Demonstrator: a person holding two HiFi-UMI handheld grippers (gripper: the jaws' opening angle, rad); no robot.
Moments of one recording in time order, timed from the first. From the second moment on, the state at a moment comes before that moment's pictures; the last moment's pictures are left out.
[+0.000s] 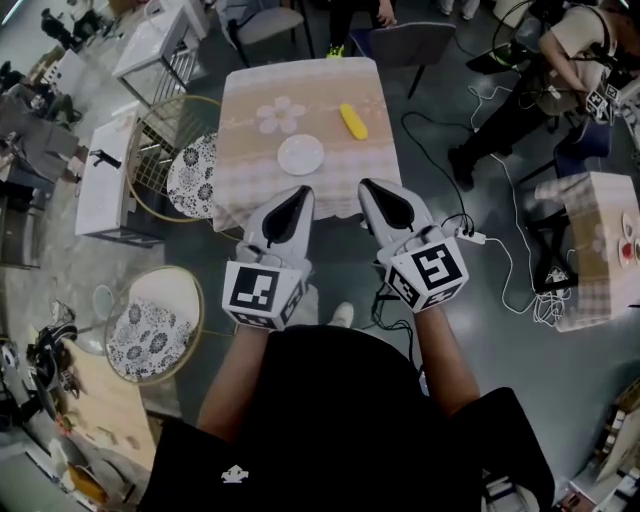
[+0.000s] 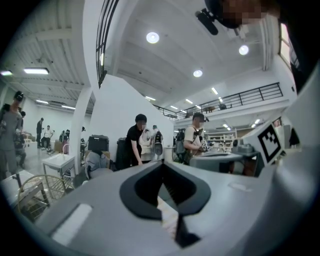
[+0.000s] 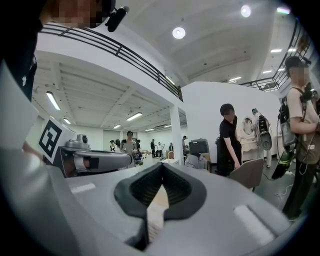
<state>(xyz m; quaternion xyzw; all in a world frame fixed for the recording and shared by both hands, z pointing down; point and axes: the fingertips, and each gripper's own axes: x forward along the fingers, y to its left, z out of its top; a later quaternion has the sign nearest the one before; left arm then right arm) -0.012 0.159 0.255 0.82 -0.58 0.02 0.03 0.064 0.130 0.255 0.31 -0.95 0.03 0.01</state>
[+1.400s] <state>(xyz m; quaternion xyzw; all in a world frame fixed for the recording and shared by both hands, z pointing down) -0.110 0.047 0.257 0.83 -0.55 0.02 0.04 -0.026 0.023 0.258 0.35 -0.94 0.04 0.03</state>
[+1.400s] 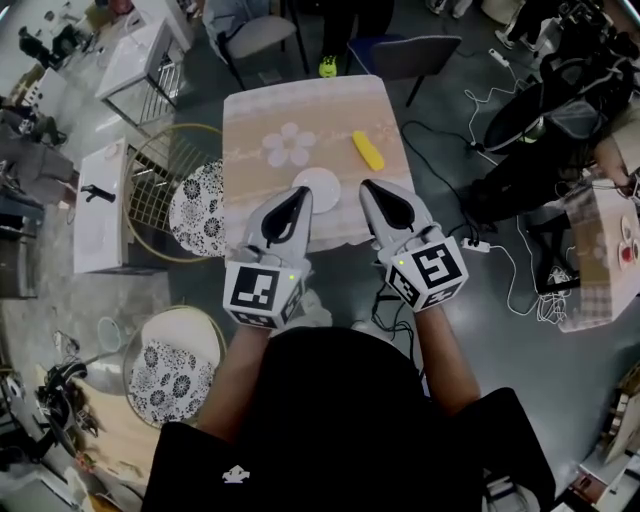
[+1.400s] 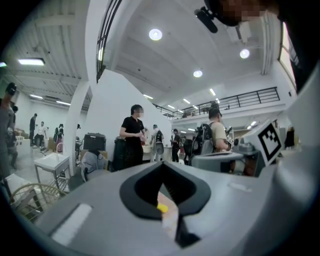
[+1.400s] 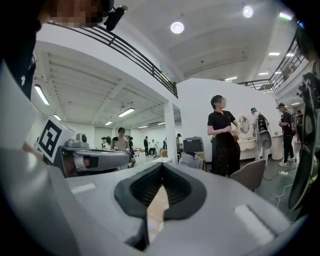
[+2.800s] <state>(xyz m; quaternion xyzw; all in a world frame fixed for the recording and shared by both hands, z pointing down) -0.137 -0.006 0.276 0.85 -0.52 0.00 0.07 -0.028 -0.032 0.272 0.42 -0.90 0.04 0.06</state>
